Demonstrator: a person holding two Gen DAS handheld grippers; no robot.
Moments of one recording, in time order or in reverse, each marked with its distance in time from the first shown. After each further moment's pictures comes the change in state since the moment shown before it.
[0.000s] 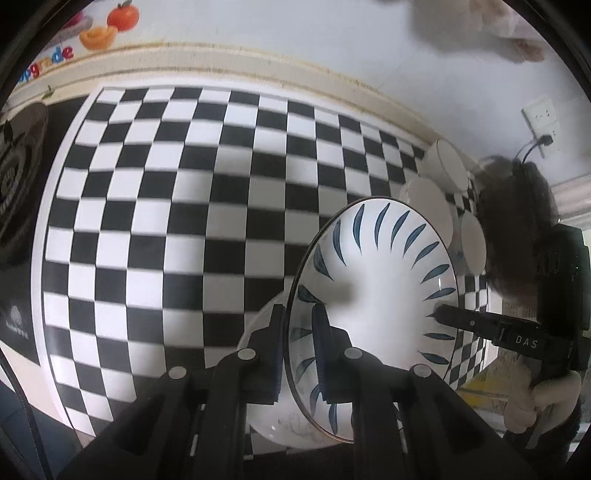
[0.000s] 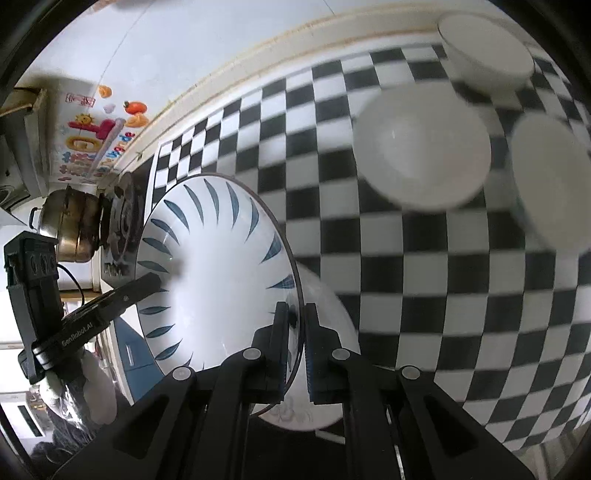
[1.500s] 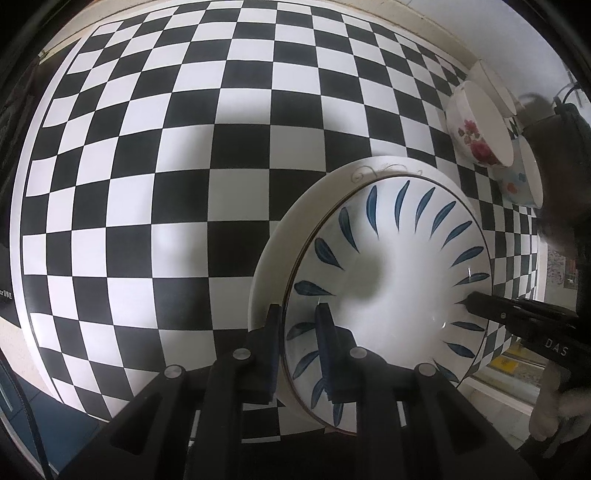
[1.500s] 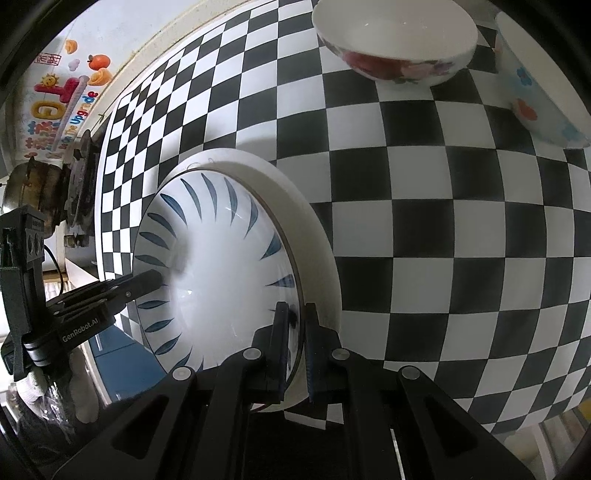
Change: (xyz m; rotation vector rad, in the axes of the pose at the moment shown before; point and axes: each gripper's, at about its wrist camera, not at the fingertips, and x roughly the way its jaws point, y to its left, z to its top) left arm 0.065 0.014 -0.052 0.021 0.168 0.127; right arm 0.068 -0.019 -0.058 0.010 0.083 -0.121
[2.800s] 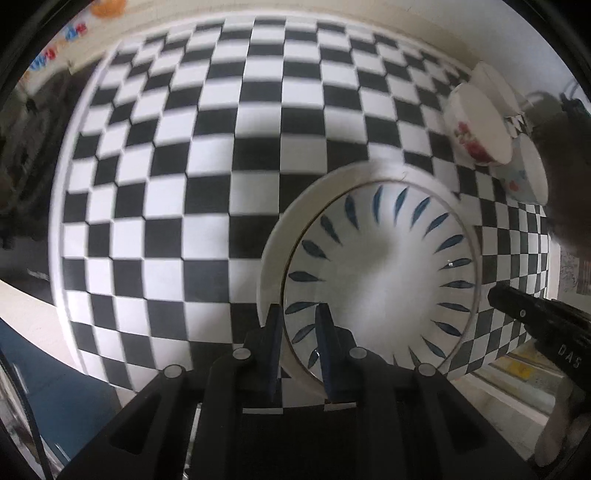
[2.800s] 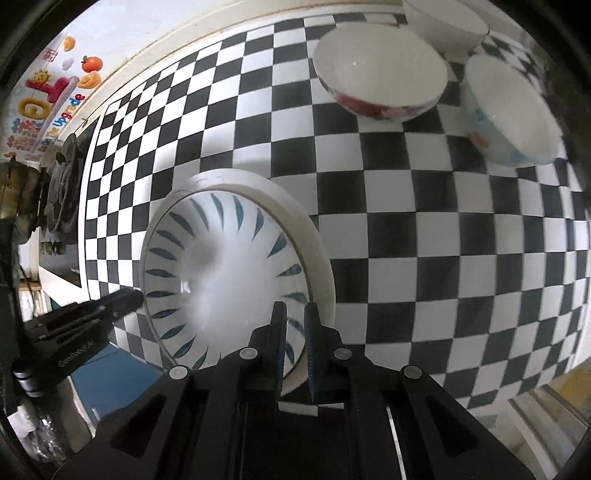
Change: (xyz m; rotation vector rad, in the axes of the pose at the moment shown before) left arm -0.040 -0.034 -0.015 0.001 -0.044 0.121; right arm -0.036 0.030 -0.014 0.001 -0.068 -0.157
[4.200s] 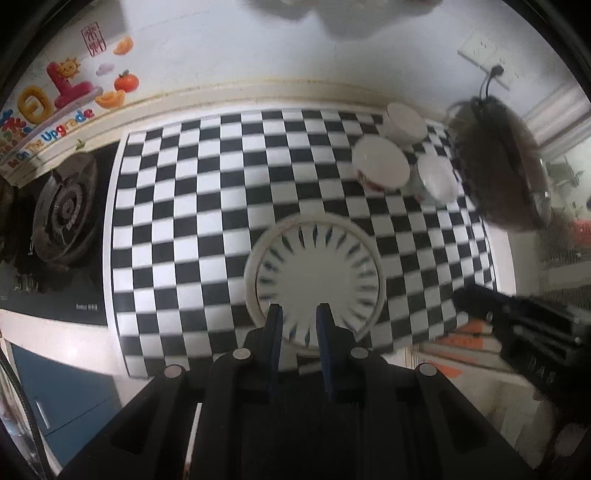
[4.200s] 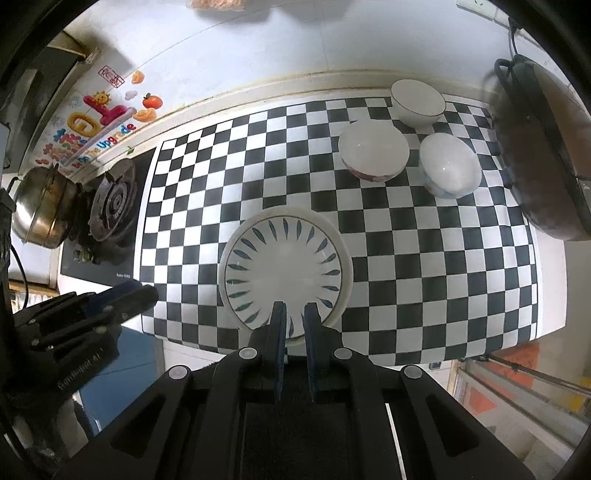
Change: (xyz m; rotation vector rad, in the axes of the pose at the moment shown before) left arm -0.145 -0.030 -0.031 0.128 -0.179 -0.057; right arm -0.160 0.045 -0.065 -0.007 -0.193 -0.009
